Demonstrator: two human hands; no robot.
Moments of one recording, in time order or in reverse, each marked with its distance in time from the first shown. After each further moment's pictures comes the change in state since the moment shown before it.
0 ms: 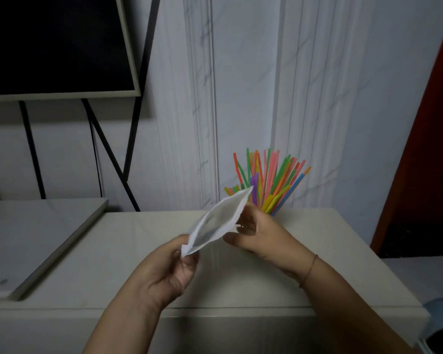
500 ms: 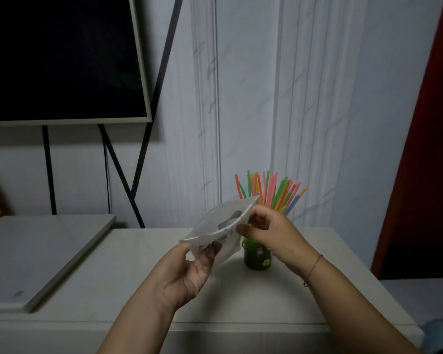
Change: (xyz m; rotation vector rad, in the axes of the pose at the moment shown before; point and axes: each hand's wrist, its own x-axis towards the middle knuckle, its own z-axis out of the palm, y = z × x) left_hand -0.015 0.004 0.026 -0.095 -0.044 -0.070; right_hand 0.001 -0.027 -0.023 0.042 0.089 -0.158
